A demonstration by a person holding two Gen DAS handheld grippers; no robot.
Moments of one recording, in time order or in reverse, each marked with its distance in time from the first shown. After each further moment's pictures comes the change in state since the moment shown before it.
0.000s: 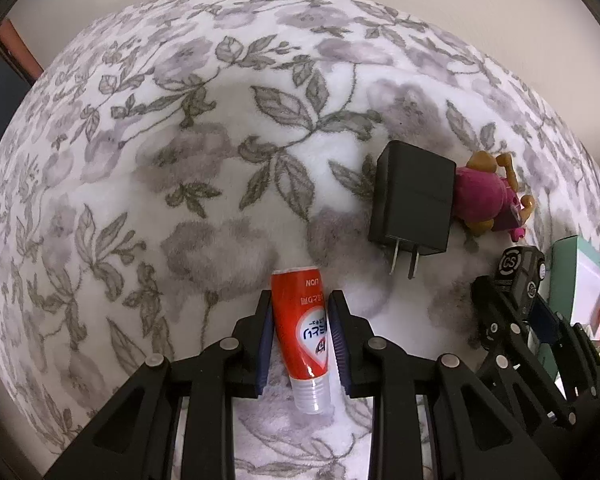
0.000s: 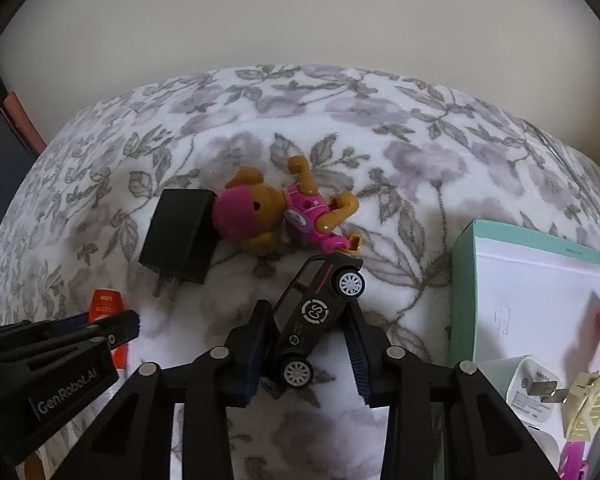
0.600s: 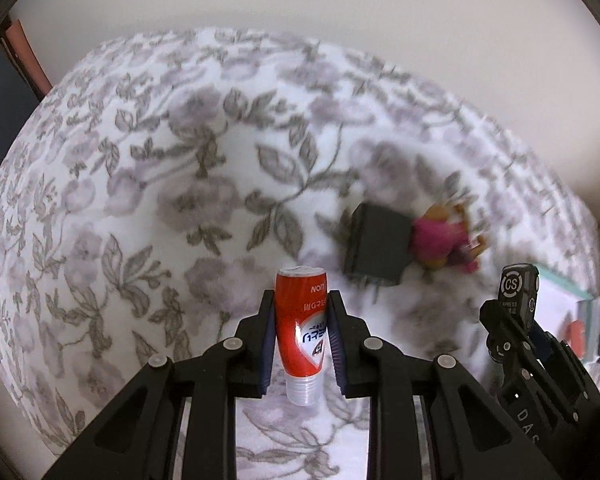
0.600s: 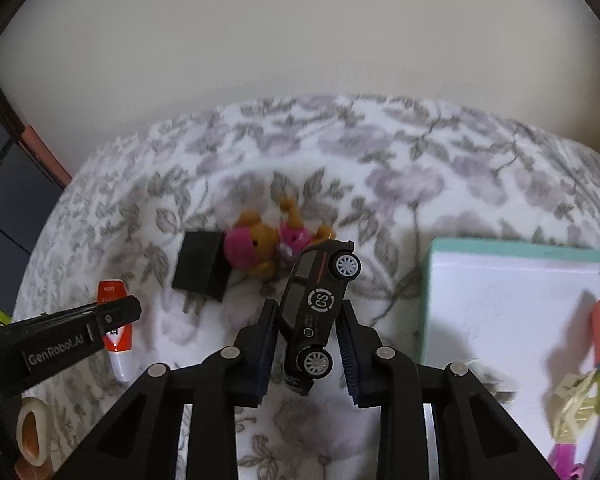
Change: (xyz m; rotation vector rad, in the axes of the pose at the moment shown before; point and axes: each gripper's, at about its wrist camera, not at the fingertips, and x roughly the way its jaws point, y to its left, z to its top) left arm -0.058 0.006 0.012 -0.022 -0.111 -0.066; right arm -0.044 -0.030 0.012 0.075 -0.058 0.117
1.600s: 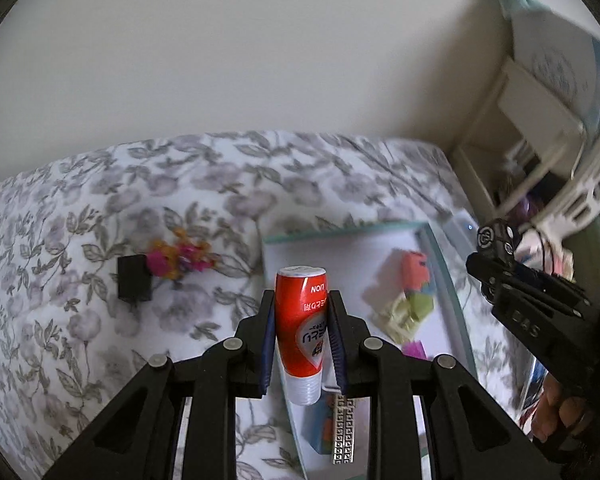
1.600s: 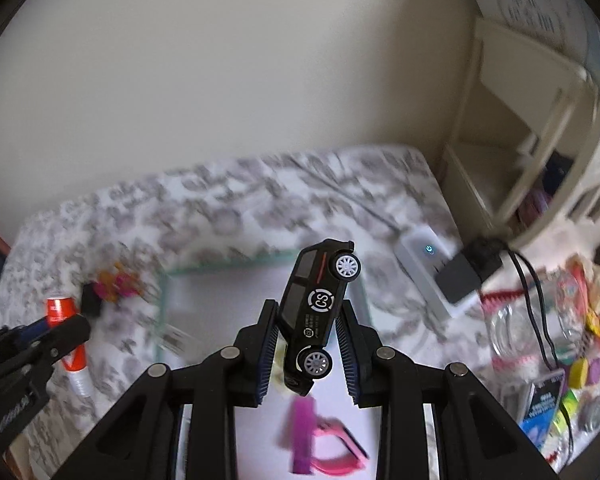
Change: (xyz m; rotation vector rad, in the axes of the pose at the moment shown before) left arm -0.102 -0.190 -0.068 0.434 -0.140 -0.226; right arm -0.160 -0.168 -0.013 0.192 -0.044 -0.317
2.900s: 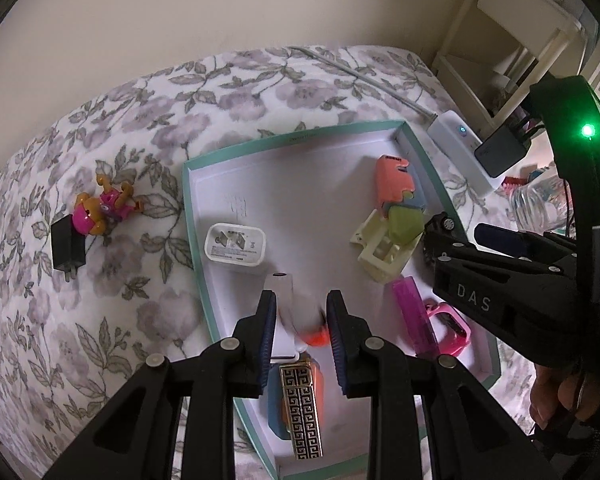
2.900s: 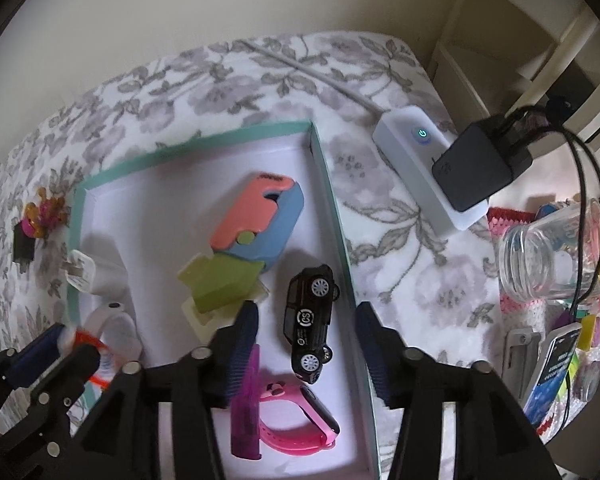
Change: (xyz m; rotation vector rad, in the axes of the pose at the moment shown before) left arm 0.063 -0.049 -0.034 0.116 0.203 -0.009; right arm 0.073 -0.020 -0.033 0.005 0.284 -0.077
